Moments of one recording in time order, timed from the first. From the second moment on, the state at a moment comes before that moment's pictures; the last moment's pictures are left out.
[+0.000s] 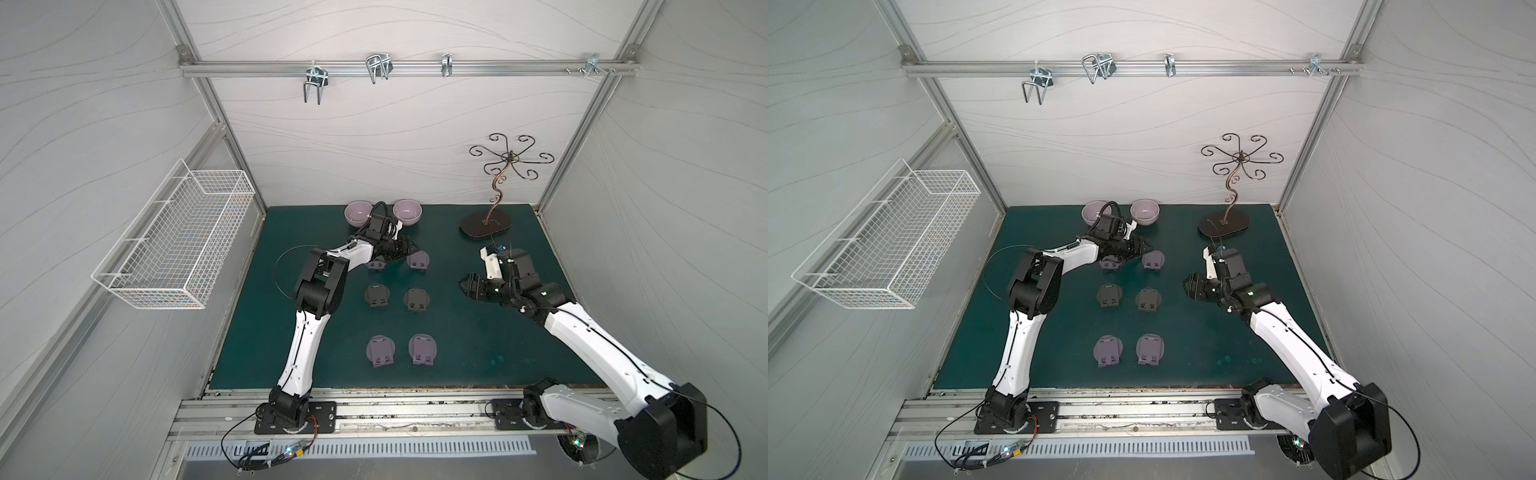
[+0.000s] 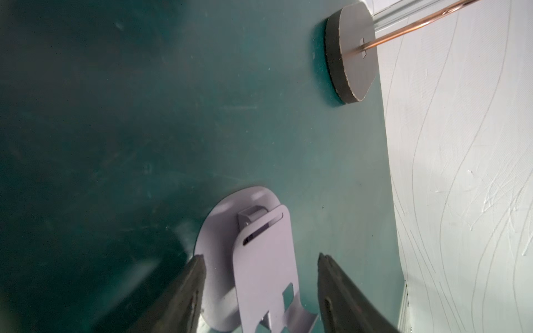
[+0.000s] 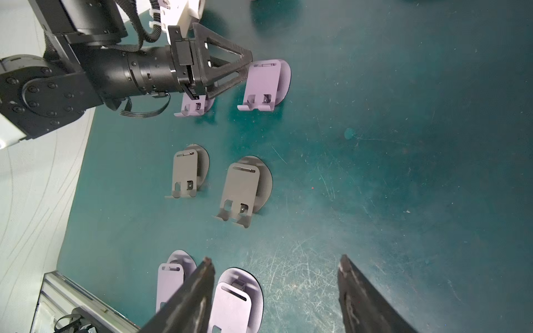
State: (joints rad) left arm -0.39 2.37 1.73 -0.14 0.62 -0.59; right arm 0.45 1.10 0.86 -0.56 -0.20 0.45
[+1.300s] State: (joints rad) left arm -0.44 2.47 1.89 -0.18 0.74 -0.57; right arm 0.46 1.15 0.83 -0.50 -0.19 0.46
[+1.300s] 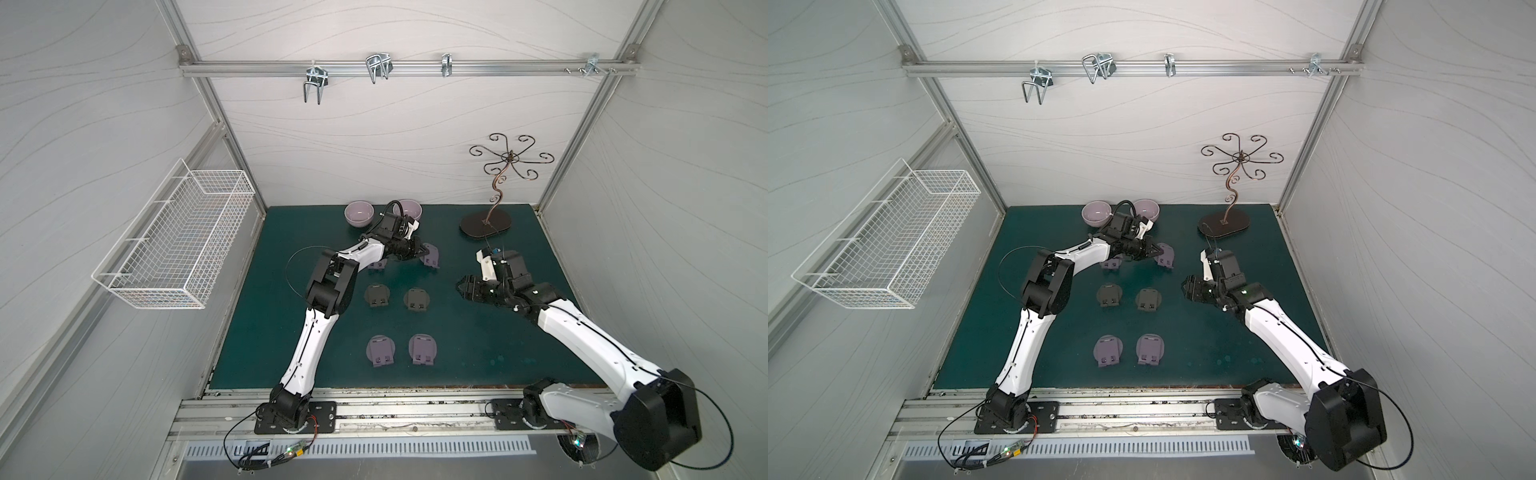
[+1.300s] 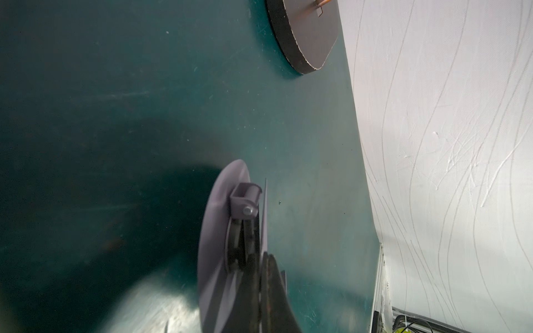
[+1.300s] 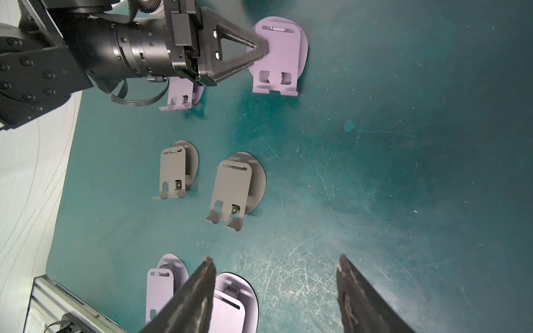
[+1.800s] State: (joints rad) left arm -0.43 2.17 1.41 0.07 0.83 -0.84; right arm 0.43 1.01 0.86 -0.56 -0.28 0.45
